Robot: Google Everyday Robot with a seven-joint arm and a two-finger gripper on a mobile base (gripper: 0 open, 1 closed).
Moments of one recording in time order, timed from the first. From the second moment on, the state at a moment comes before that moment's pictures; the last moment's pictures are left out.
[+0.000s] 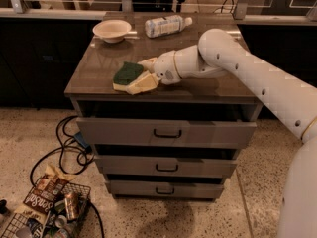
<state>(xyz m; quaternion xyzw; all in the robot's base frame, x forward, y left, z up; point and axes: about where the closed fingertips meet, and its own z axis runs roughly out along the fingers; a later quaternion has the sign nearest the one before) 0.682 0.057 0.814 -0.53 0.65 0.33 0.42</state>
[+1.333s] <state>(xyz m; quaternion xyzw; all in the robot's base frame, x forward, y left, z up) 0.729 0.056 0.853 -0.54 0.66 0.31 0.41</state>
